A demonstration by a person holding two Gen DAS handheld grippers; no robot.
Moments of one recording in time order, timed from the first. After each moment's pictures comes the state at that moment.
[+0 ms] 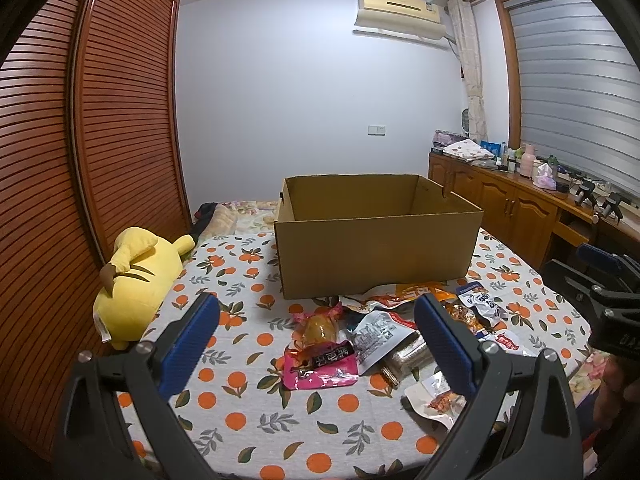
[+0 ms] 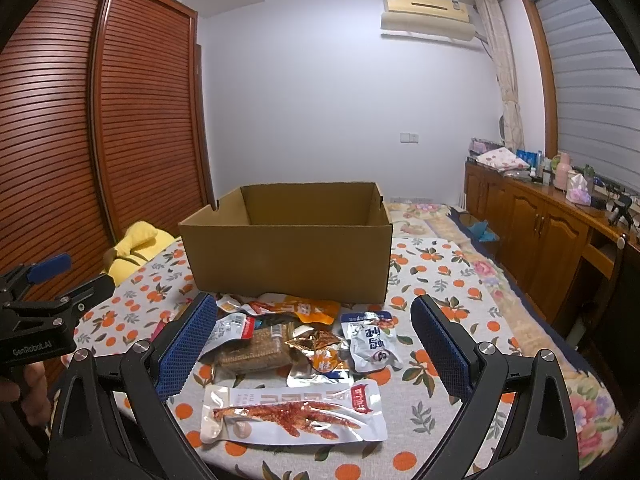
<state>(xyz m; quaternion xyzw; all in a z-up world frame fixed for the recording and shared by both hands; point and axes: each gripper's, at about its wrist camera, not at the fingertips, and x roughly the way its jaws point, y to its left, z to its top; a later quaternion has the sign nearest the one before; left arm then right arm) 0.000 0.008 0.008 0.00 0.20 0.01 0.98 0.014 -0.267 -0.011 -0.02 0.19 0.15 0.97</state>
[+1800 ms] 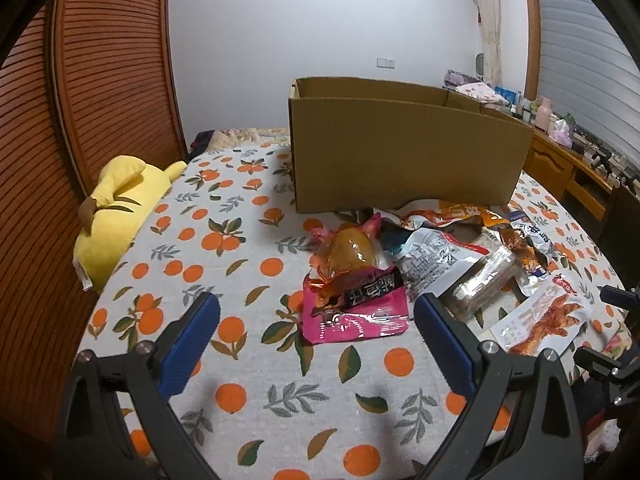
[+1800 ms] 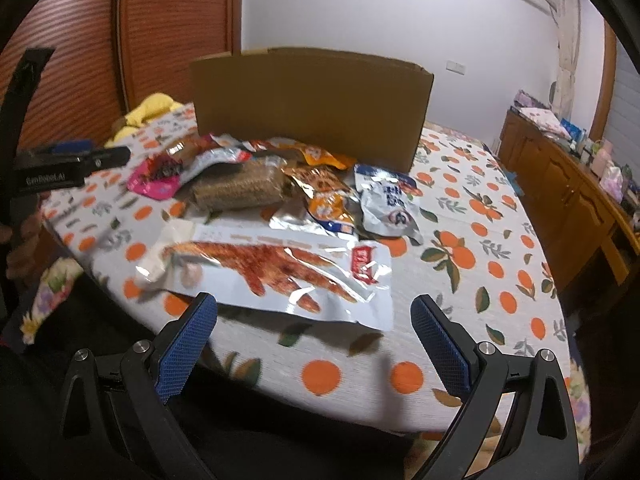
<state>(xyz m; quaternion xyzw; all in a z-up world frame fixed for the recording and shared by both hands) 0.057 0.031 -0.079 -0.01 0.33 0.01 0.94 0.028 -0.277 -0.110 -0.12 0.35 0.20 0.91</state>
